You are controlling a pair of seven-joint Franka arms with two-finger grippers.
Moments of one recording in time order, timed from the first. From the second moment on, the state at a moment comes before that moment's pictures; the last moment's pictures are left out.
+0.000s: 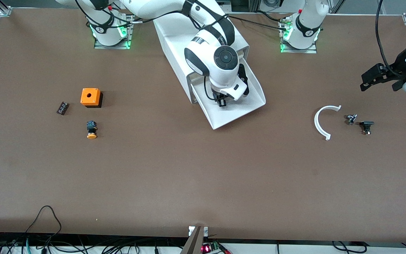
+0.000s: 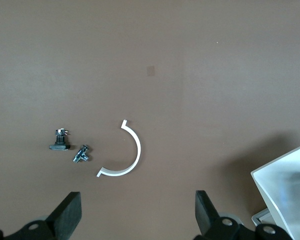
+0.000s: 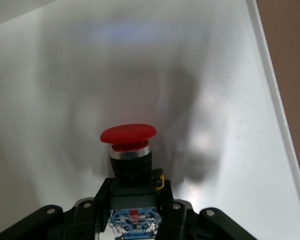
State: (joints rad) left arm -0.04 -0.04 0.03 -1.65 0.00 1.64 -0.03; right arm 0.85 0.83 0.08 -1.09 0.04 1.83 -0.84
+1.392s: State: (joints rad) left arm -0.33 0.33 0.01 -1.78 0.00 2.10 -0.70; right arm 0.64 0.59 0.02 -1.12 -0.03 1.85 -0.10
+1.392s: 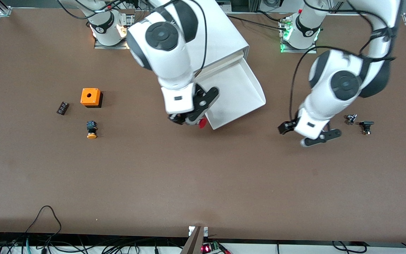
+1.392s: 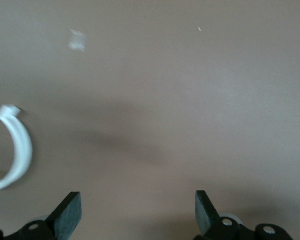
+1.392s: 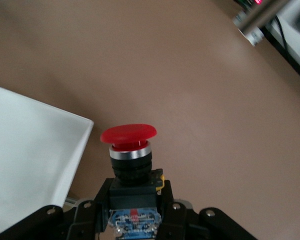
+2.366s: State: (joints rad) left arm -0.59 0.37 -0.09 -1.97 -0.08 2.31 -1.02; right arm 0.35 0.47 0.01 -1.56 -0.08 1.86 0.43
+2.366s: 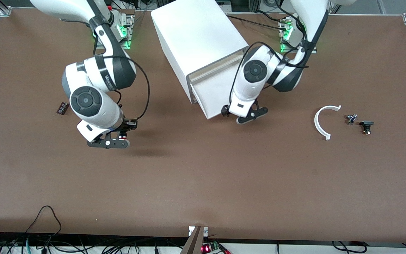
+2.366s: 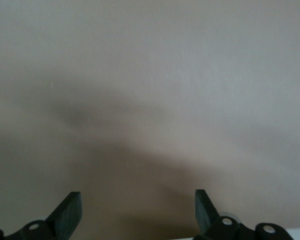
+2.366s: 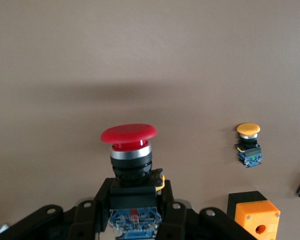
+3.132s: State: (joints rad) left arm -0.59 0.33 -0.24 -2.05 -0.08 2.31 -1.02; right arm 0.27 0.43 0.01 -2.01 -0.09 2.32 0.43
